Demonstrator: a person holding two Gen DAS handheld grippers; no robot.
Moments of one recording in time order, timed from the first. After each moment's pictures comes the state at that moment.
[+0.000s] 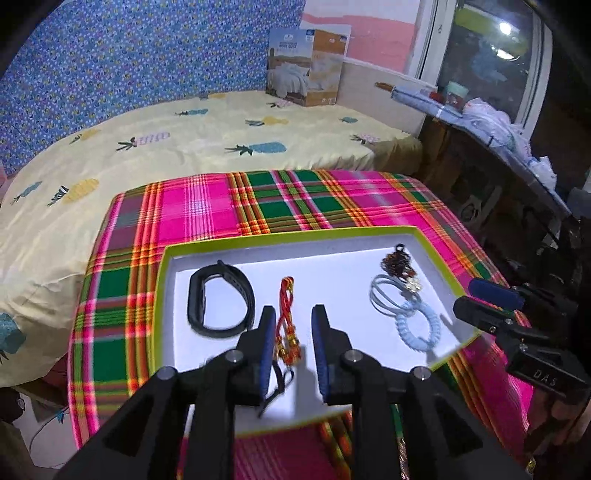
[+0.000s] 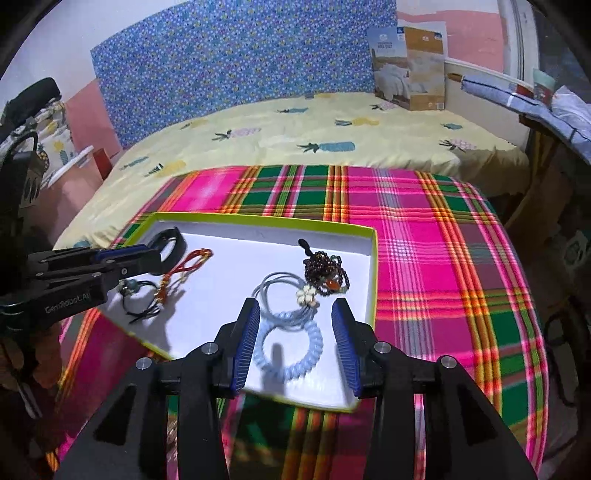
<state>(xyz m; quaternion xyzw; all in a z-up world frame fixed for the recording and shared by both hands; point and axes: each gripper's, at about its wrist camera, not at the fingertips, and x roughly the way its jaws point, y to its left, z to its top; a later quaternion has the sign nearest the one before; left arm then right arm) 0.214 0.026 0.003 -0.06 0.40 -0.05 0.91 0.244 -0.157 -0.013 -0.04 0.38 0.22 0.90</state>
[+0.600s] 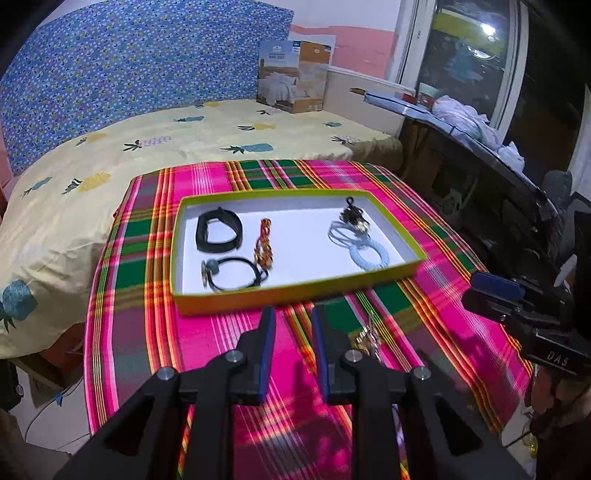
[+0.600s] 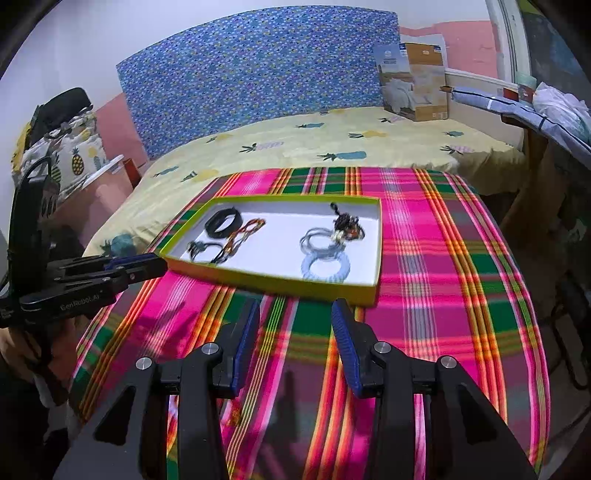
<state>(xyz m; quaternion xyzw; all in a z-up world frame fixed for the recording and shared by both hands) 0.110 0.014 0.010 -0.06 0.38 -0.07 0.92 0.140 -0.179 -0.001 -0.02 0.36 0.25 0.90</state>
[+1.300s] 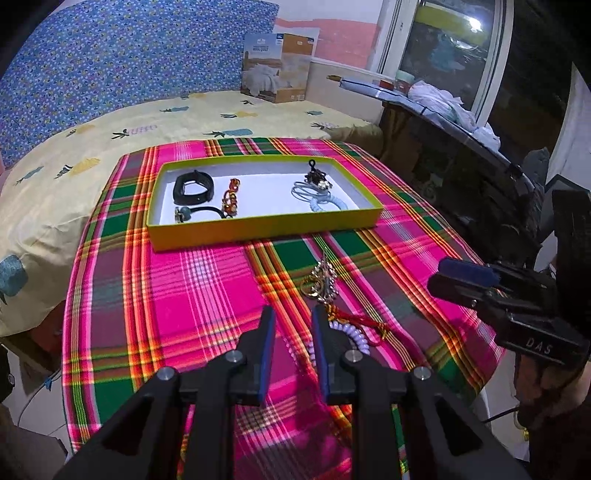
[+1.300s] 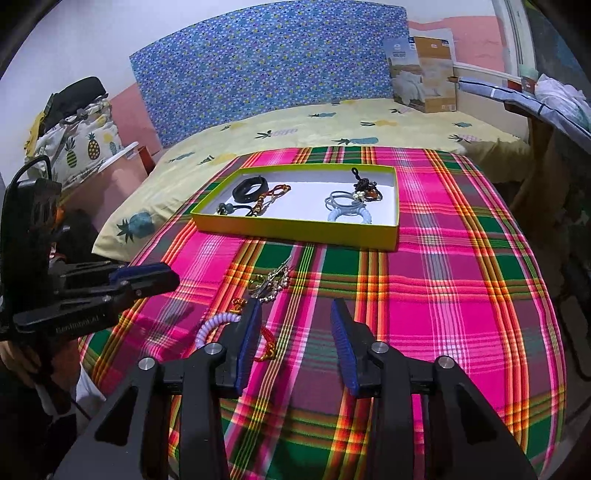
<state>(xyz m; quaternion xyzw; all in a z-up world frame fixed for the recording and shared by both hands) 0.057 -0.013 -0.005 -0.06 0.40 -0.10 0.91 0.093 -0.180 -0.016 -0.02 0.37 0.27 0.89</state>
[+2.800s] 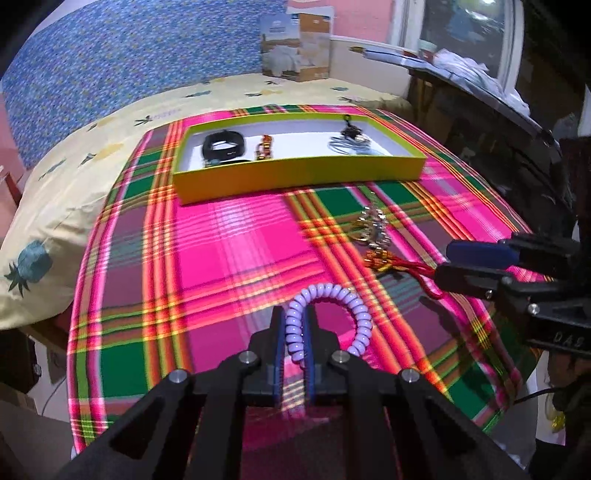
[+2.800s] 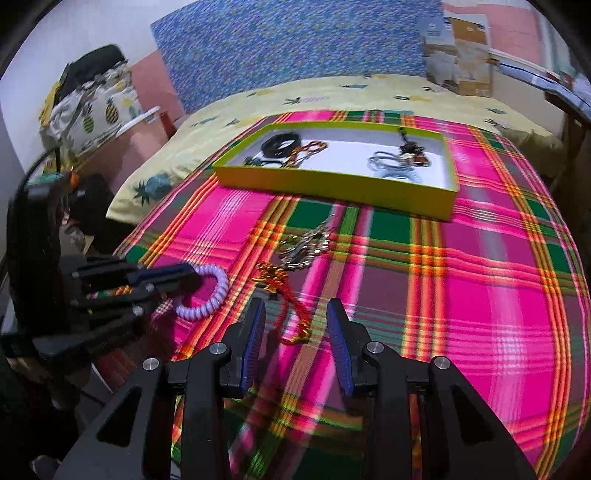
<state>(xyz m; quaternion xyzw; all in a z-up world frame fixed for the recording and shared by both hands) 0.049 -0.006 -0.046 -0.02 0.43 -0.03 0.90 0.099 -0.143 -0.055 -0.06 0.41 0.32 0.85</state>
